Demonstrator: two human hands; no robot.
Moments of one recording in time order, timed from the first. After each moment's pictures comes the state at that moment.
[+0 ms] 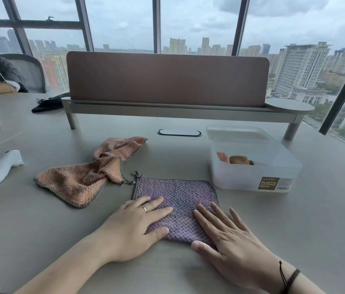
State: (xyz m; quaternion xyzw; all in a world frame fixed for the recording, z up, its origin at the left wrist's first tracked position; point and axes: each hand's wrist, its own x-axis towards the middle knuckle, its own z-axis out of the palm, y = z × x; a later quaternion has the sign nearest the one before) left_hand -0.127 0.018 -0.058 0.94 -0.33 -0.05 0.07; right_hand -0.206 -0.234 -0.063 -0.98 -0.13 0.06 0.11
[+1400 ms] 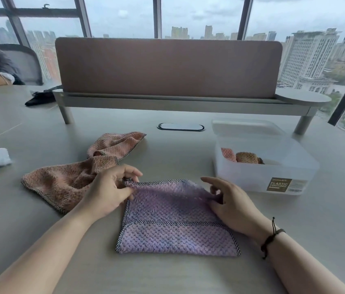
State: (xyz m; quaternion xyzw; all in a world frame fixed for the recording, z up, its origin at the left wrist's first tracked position) left_hand -0.033 0.045 -0.067 0.83 -0.21 0.07 0.51; right_hand -0.112 -0.260 -0.062 -0.95 -0.04 -0.06 0.29
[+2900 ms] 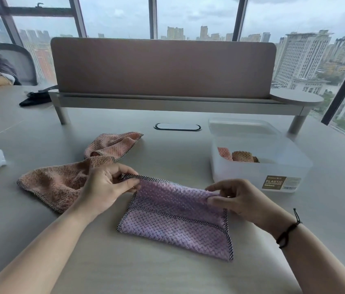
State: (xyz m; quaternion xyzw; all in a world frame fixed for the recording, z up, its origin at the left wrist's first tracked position) left_hand -0.041 0.038 -0.057 0.74 -0.18 0.06 0.64; right_hand -0.122 -0.279 -0.041 -0.87 -0.03 0.01 0.50
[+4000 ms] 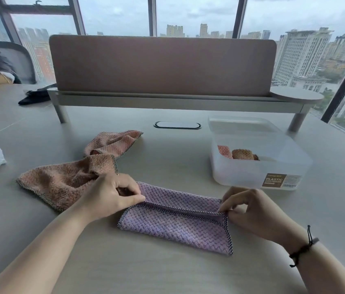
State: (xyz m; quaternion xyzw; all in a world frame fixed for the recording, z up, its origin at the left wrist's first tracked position) left_hand -0.046 0.048 -0.058 0.86 -0.32 0.05 0.39; right_hand -0.147 -0.293 -0.054 -0.93 -0.09 -0.08 0.35
